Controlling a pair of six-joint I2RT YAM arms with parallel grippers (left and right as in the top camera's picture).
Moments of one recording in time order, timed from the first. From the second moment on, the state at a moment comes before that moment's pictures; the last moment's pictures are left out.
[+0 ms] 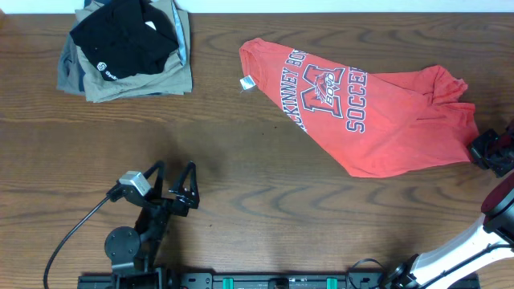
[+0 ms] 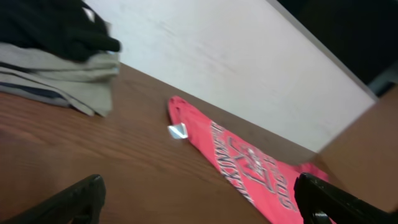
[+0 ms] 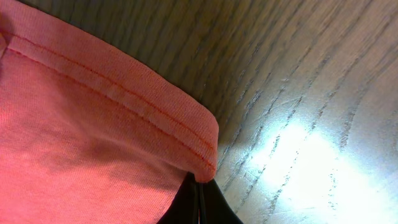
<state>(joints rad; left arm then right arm) 0.12 0.01 0.03 -0.04 0.45 -0.59 -0.70 2.04 1.35 -0.75 -0.03 0.31</state>
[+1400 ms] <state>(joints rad) -0.59 1.86 1.00 0.16 0.31 -0.44 -0.66 2.04 1.35 -0.75 -0.09 0.31</state>
